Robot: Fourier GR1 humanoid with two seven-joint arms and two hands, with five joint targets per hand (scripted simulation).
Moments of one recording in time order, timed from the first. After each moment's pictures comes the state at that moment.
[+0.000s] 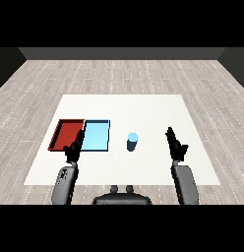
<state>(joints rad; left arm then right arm) 0.00 0.07 0.00 -1.56 -0.02 0.02 0.00 -0.02 -0.15 -0.03 -1.57 -0.03 -0.04 -0.01</state>
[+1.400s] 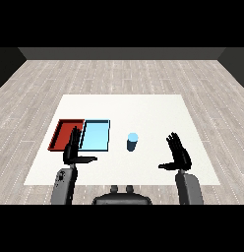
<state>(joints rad) 0.02 0.05 0.03 -1.62 0.05 -0.07 -0.34 0.11 -0.13 -0.11 -1.64 -0.31 0.31 -0.17</state>
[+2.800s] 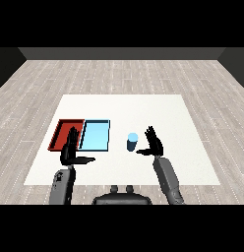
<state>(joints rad) 0.04 0.05 0.05 -1.66 0.06 -0.08 -0.32 -0.20 0.00 0.02 -1.19 -0.30 0.11 -0.24</state>
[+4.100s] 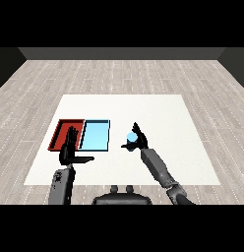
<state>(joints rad) 0.03 0.05 0.07 -1.67 0.08 -0.09 -0.31 -0.52 0.00 0.25 -0.76 -0.42 -0.09 -0.38</state>
